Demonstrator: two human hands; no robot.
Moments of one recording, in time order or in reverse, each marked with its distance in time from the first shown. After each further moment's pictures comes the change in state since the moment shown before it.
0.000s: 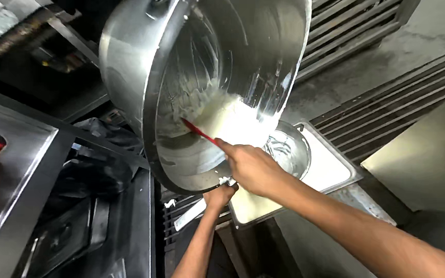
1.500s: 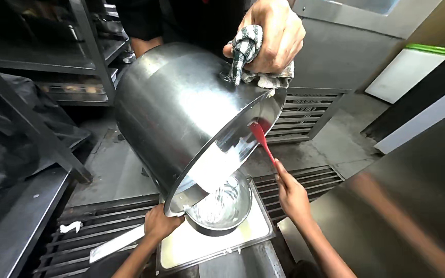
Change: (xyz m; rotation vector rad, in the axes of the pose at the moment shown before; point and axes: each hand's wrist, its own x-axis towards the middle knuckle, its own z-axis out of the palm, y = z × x) left_hand 0.000 -0.017 -0.005 -0.118 -0.080 0.053; right_hand -0.053 0.165 -0.072 -0.361 0.674 0.040
